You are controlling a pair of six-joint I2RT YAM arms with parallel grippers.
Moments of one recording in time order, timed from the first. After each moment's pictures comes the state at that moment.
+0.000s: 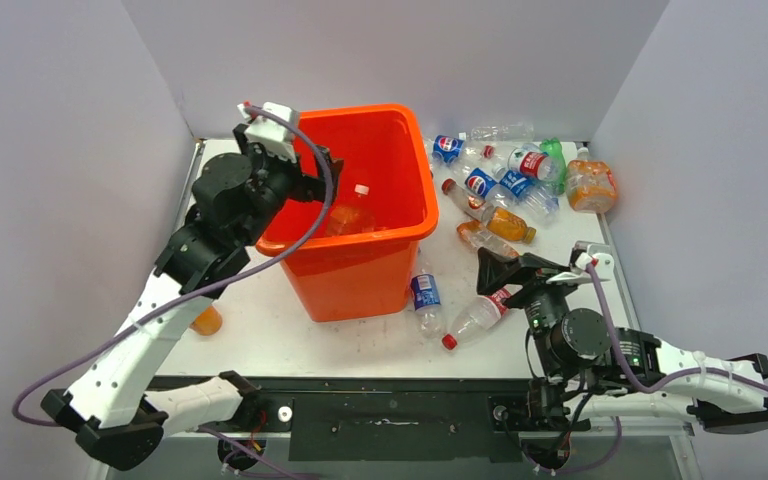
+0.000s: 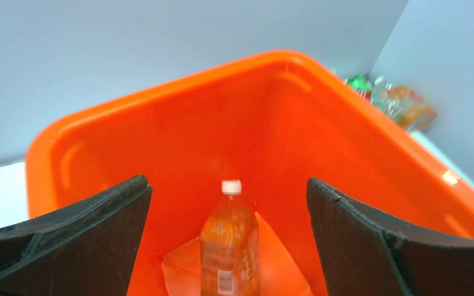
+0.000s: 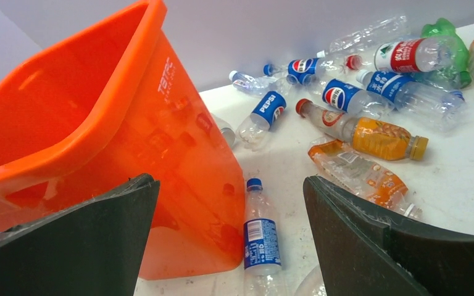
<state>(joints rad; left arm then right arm) -0.63 1.14 1.45 -0.38 -0.22 -0.08 1.46 0.59 0.88 -0.29 1.30 0.37</state>
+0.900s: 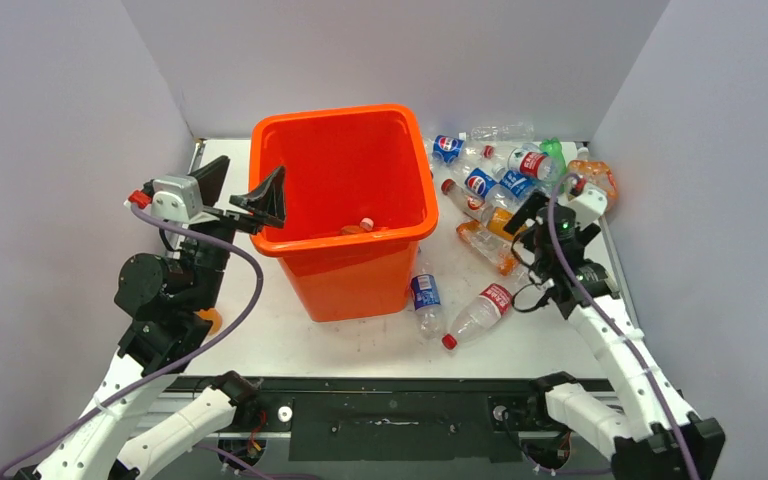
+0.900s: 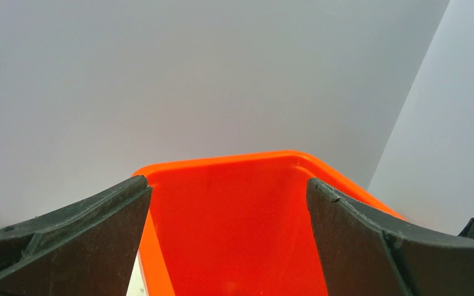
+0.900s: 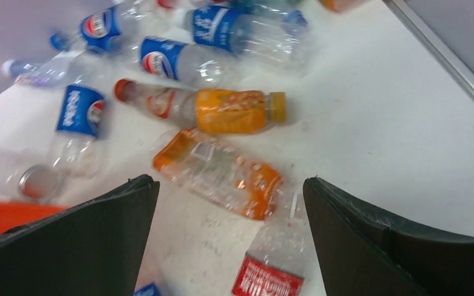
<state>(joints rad) -0.63 0.71 1.07 0.08 -0.33 -0.05 0.40 0.92 0.90 -0.47 0.59 0.56</state>
